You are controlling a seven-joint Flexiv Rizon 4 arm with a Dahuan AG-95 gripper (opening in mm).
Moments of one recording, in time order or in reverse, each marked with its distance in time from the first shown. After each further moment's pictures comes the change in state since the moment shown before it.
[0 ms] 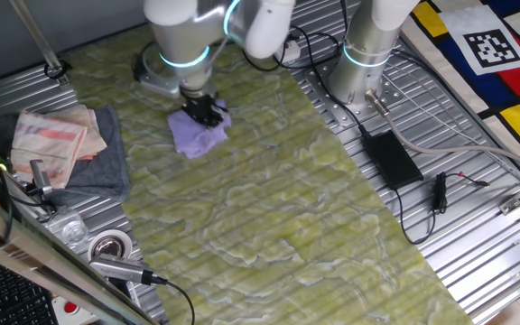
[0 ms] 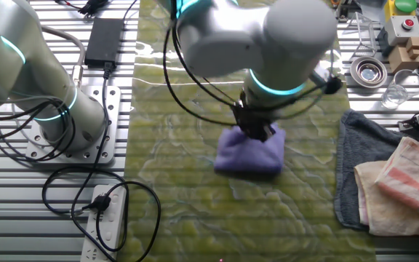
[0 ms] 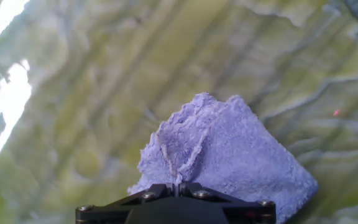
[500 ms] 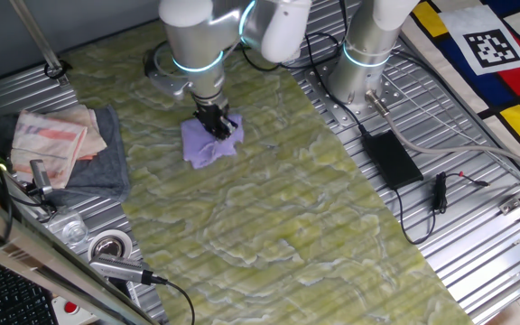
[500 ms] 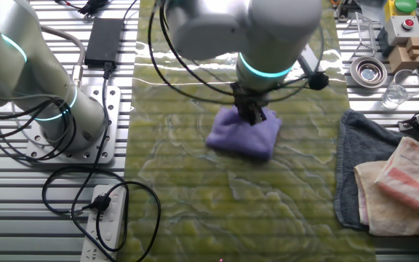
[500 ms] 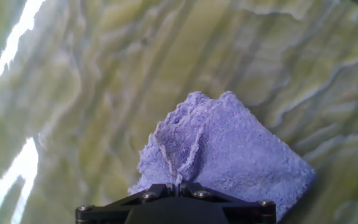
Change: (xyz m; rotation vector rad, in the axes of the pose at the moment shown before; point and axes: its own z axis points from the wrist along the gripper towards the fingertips) arm -0.025 0.037 -0.009 -0.030 -0.052 0.282
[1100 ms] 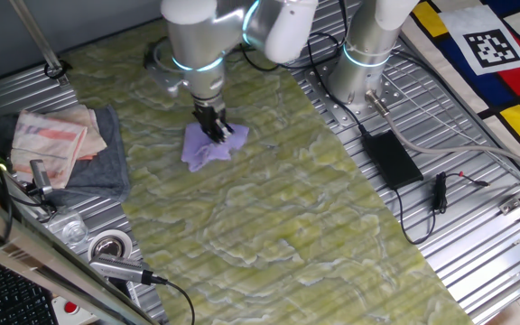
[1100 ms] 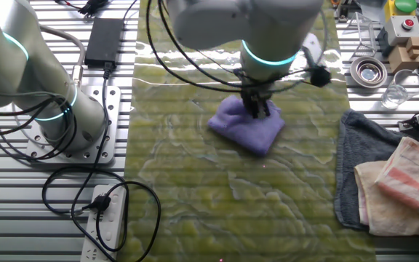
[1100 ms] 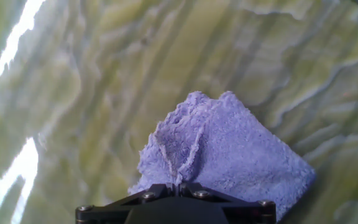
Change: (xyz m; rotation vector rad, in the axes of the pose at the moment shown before) arm -0.020 -0.014 -0.020 0.012 -0.026 0.112
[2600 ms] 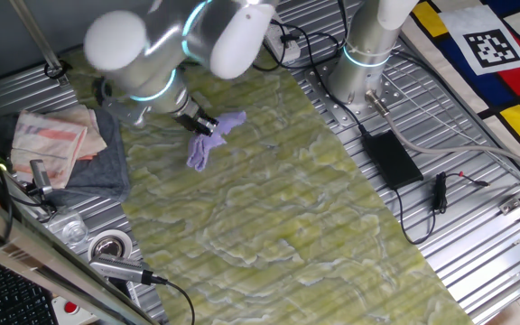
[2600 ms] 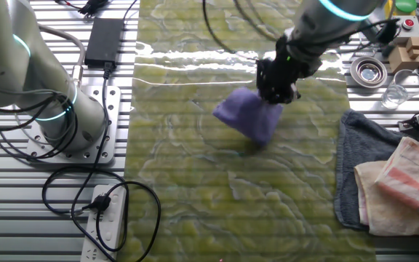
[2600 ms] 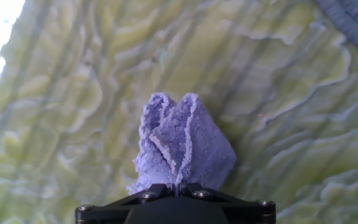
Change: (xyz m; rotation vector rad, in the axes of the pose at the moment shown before) arm -0.018 0.011 -0.057 0.025 0.366 -0.232
